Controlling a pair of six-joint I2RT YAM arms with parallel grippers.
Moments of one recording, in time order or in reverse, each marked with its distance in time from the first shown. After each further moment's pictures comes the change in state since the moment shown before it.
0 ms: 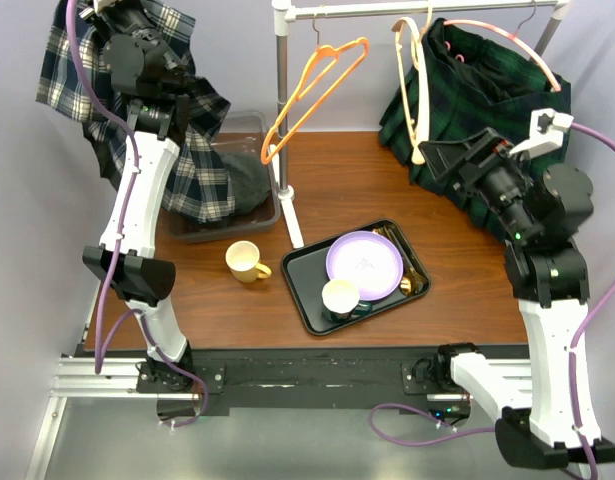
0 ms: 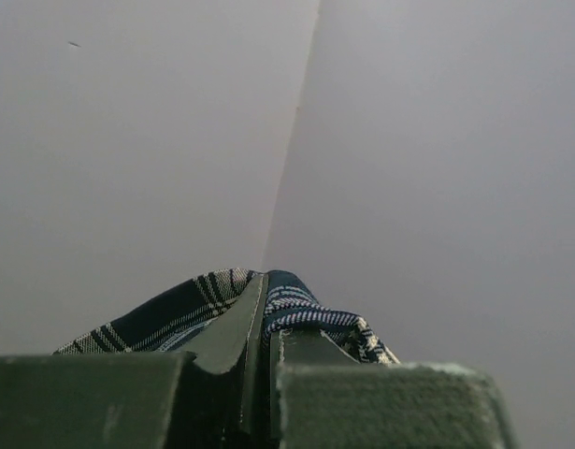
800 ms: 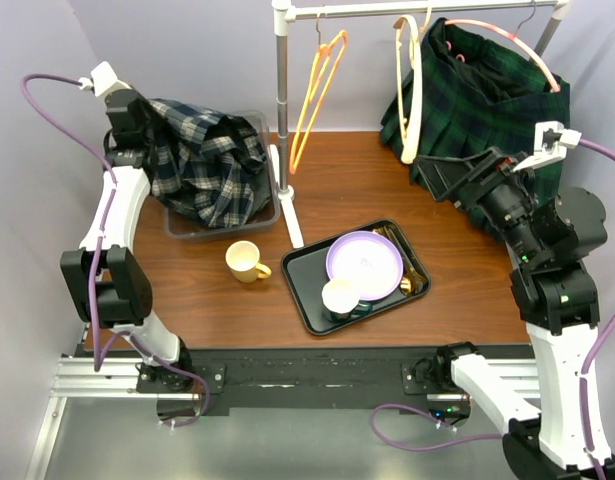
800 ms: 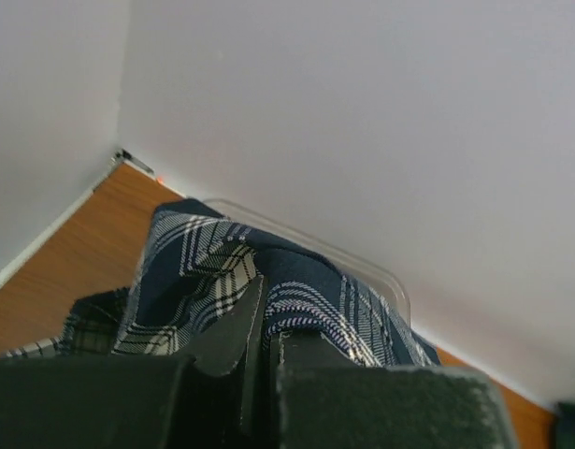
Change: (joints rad) left arm 0.315 -0.184 -0.741 -0.455 0.636 -0.926; right arm 0.079 -0.074 -0.007 0.007 -0.020 -0.005
